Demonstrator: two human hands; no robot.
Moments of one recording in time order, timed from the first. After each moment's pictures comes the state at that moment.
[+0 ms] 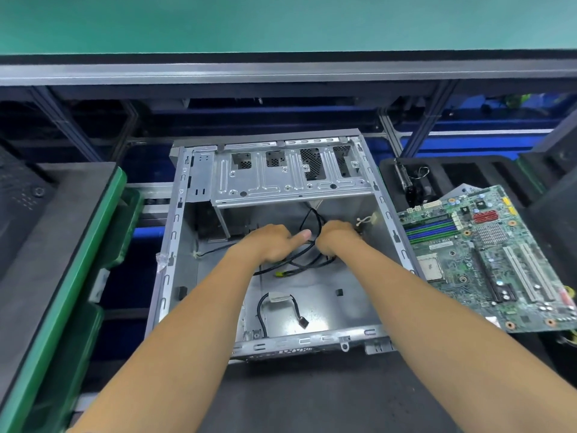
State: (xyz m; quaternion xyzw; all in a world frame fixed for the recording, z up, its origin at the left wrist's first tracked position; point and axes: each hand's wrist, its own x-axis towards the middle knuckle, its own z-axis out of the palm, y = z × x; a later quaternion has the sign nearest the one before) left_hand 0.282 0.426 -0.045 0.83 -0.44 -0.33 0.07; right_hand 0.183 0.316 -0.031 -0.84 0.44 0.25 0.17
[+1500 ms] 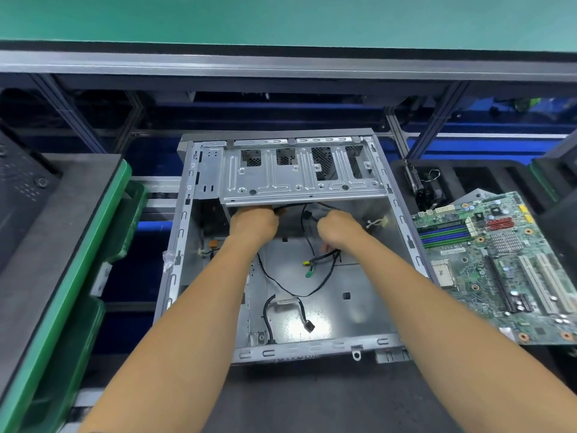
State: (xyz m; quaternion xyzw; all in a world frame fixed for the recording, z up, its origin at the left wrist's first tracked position) left_hand 0.313 0.428 -0.036 0.93 -0.28 -0.18 0.12; right_hand 0.193 0.321 -0.012 -0.77 0.48 0.14 0.40
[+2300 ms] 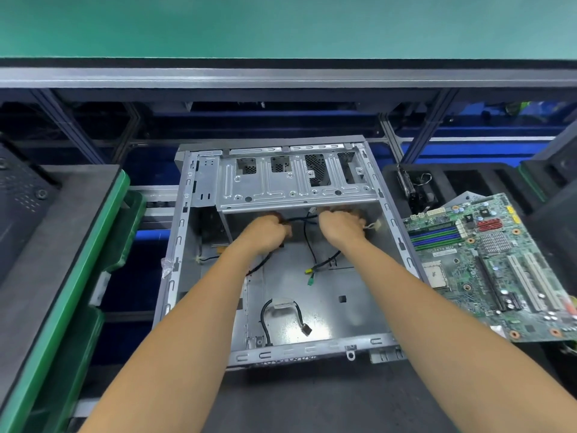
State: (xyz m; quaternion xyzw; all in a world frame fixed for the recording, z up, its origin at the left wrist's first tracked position) left_hand 0.298 0.429 -0.025 0.84 -0.32 -0.35 0.24; right_hand 0.194 0.313 -0.013 -0.76 0.55 0.07 0.34
